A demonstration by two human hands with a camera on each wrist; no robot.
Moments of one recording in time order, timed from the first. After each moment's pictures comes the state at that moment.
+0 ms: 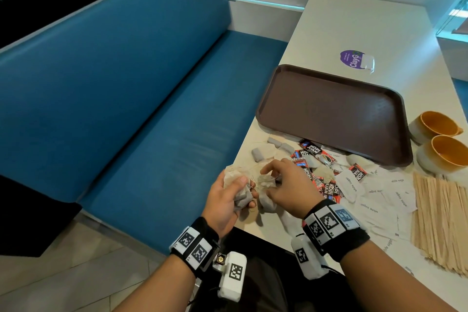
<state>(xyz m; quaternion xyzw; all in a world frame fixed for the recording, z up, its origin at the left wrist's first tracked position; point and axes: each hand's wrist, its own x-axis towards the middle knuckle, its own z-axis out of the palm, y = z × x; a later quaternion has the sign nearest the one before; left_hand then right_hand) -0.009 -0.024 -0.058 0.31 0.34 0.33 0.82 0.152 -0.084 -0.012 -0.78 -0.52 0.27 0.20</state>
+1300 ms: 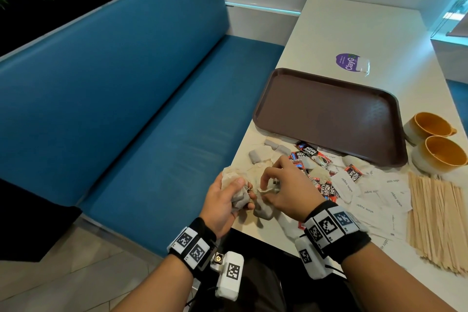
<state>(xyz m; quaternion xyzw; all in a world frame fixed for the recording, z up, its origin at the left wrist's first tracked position) -0.009 -0.023 -0.057 0.32 0.35 0.31 0.82 0.155 -0.095 -0.001 -0.77 -0.56 0.25 0.15</state>
